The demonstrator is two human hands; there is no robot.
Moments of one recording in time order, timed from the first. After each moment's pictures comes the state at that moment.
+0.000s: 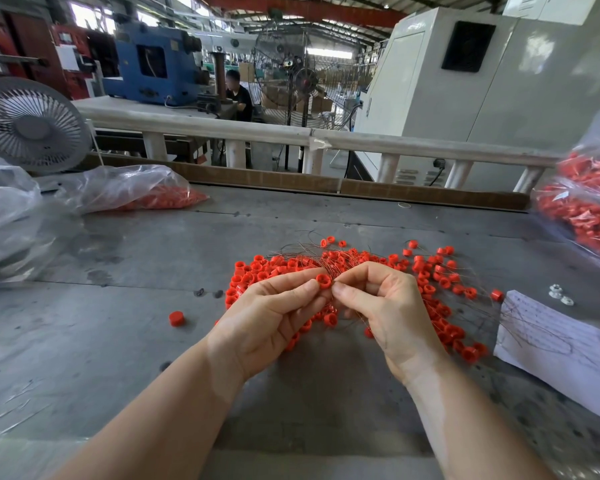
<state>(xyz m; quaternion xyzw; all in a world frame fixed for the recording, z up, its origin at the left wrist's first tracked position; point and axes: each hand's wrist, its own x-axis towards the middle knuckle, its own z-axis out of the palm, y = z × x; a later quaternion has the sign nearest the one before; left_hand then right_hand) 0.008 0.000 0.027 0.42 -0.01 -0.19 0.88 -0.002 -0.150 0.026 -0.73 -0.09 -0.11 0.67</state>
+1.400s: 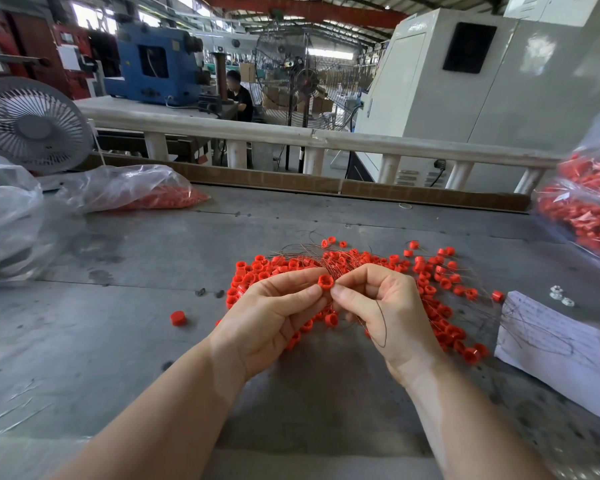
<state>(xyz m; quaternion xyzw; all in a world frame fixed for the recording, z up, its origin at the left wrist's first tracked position) 0.008 0.000 0.024 0.45 -0.03 -0.17 0.88 -0.004 -0.148 0.027 -0.73 -0.09 -0.12 0.66</state>
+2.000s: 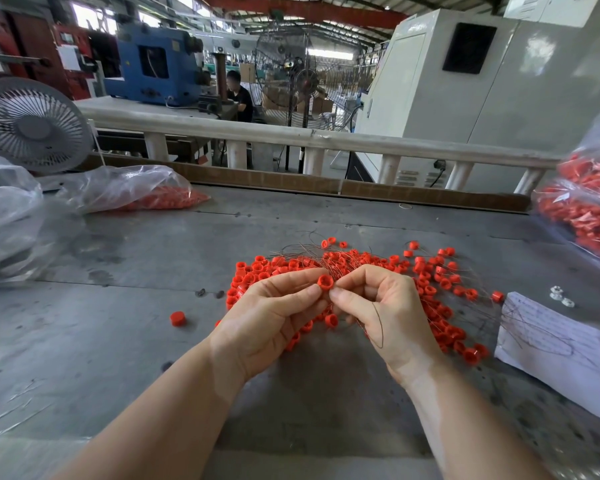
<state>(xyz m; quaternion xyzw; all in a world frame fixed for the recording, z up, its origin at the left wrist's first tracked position) 0.009 0.000 0.023 0.45 -0.04 -0.17 0.87 -0.004 -0.148 0.026 -0.75 -0.10 -0.12 0.64</state>
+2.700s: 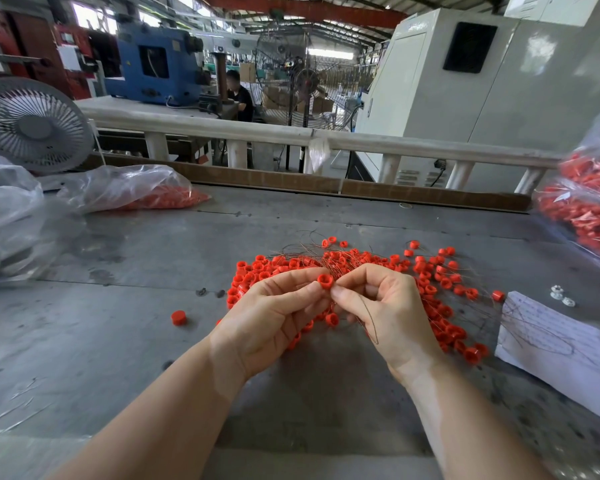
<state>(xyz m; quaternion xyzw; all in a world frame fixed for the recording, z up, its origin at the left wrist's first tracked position) 0.009 0.000 0.023 0.44 -0.04 -0.19 0.88 -0.003 -0.147 0.025 -0.74 -0.10 -0.13 0.65</state>
